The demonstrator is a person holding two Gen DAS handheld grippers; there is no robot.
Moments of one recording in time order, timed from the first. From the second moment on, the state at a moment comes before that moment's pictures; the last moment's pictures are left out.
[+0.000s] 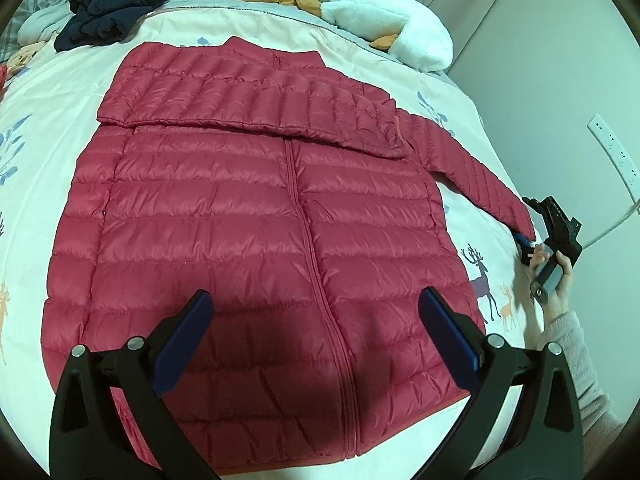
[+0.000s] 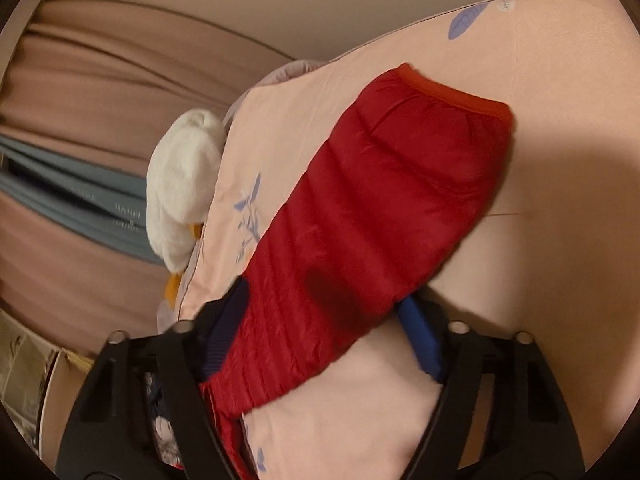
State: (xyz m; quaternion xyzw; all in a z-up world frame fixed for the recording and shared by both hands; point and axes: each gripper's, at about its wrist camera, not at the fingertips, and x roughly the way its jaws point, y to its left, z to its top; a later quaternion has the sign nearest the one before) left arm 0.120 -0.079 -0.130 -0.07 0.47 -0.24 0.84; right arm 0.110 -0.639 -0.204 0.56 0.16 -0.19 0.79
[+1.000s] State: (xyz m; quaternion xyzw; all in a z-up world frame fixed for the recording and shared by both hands) left arm 0.118 0.010 -0.143 -0.17 0.46 -0.24 0.84; right arm 0.220 -0.387 -0.041 0.14 0.18 -0.10 0.97
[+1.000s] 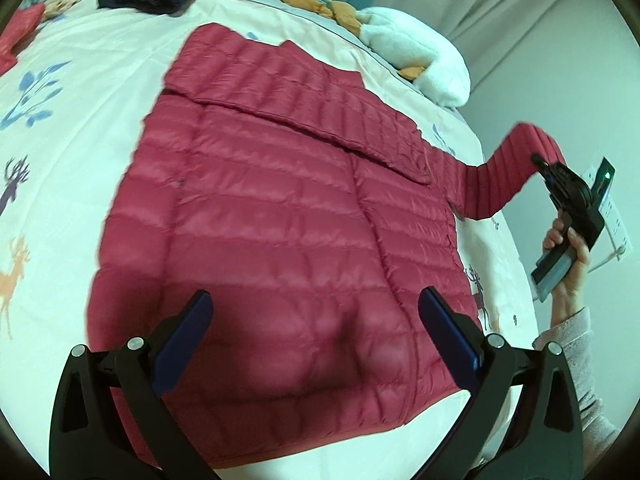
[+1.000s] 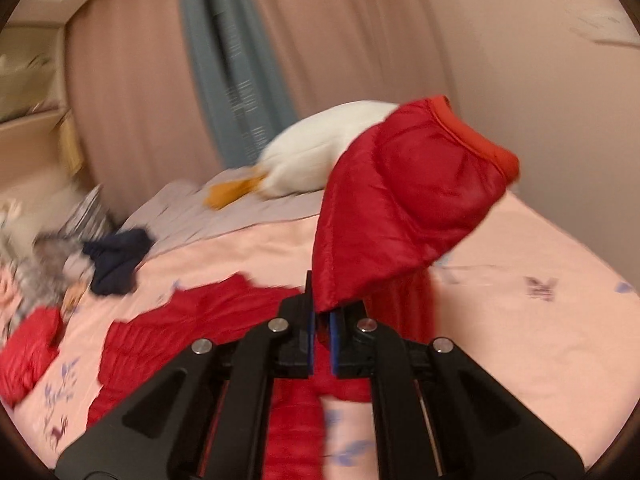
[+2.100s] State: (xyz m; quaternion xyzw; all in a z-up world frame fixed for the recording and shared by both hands) left arm 0.224 0.042 -0.142 -0.39 0.45 -0.32 0.74; right arm 0.169 -0.251 -0.116 0.13 0.27 0.07 0.95
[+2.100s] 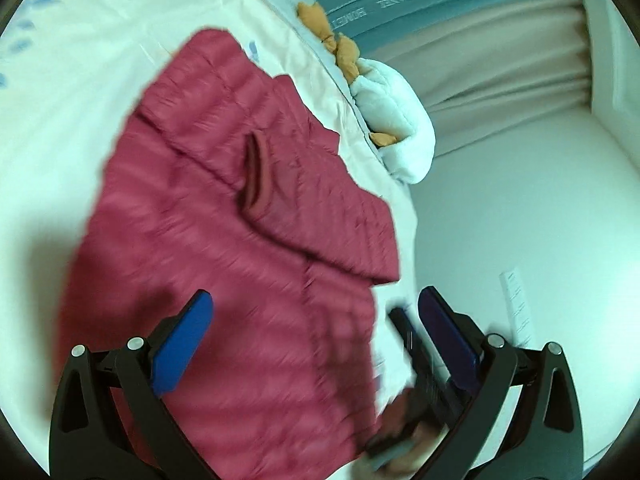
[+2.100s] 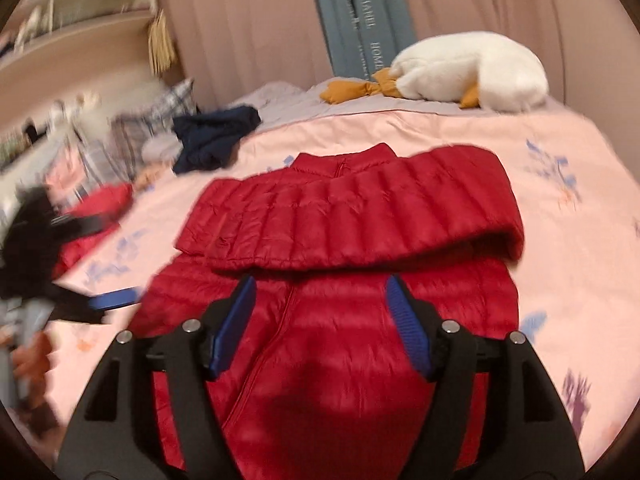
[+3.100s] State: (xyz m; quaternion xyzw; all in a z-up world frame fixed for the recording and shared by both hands) left arm 0.287 0.003 -0.125 -0.35 0.40 -0.18 0.83; right arm 0.103 -0.326 -0.144 0.28 0.25 0.06 0.93
